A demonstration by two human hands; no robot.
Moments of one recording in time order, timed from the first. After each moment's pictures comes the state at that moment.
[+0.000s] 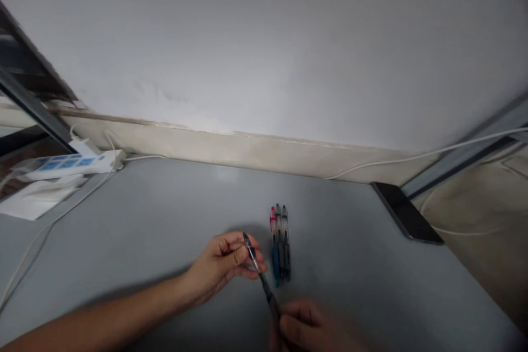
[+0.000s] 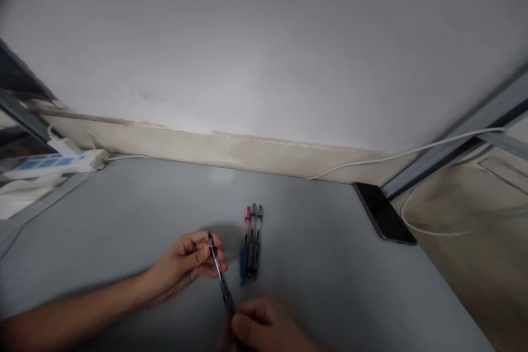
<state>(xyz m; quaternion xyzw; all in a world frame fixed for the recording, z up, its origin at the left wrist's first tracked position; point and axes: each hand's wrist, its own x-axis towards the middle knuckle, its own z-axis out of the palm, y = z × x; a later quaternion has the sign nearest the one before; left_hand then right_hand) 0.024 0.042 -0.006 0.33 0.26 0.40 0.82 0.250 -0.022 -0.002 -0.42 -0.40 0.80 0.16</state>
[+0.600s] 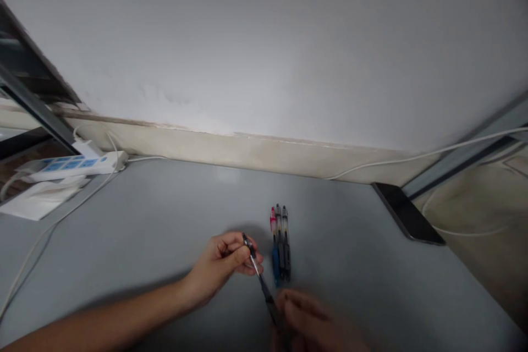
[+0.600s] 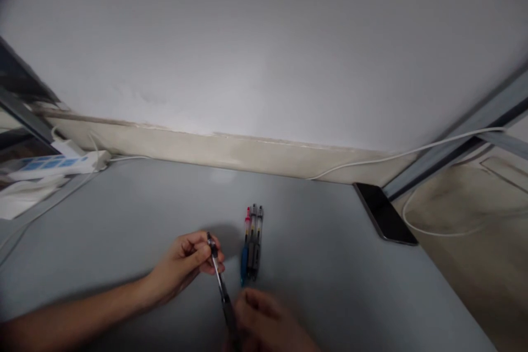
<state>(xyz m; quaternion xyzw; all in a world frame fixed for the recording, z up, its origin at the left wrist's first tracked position) 0.025 0.040 -0.005 0.39 0.35 0.41 0.75 0.241 -0.023 -0.001 -0.44 -0.35 0.80 0.21</state>
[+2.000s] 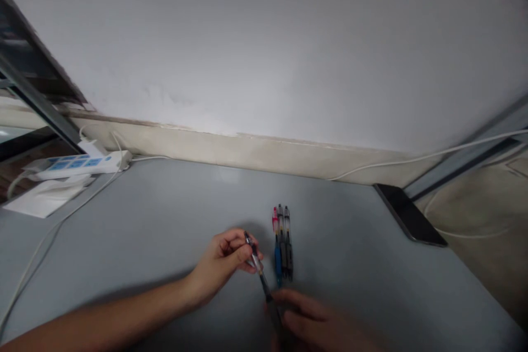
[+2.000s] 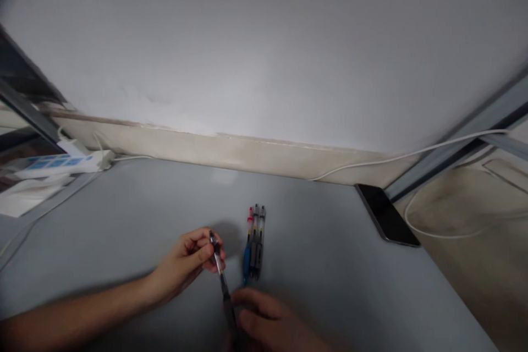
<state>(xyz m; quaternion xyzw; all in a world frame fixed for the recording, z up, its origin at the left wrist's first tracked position) 0.026 0.041 -0.005 0.37 0.34 0.43 0.75 0.250 -0.022 -0.001 -0.42 -0.31 0.83 0.17</state>
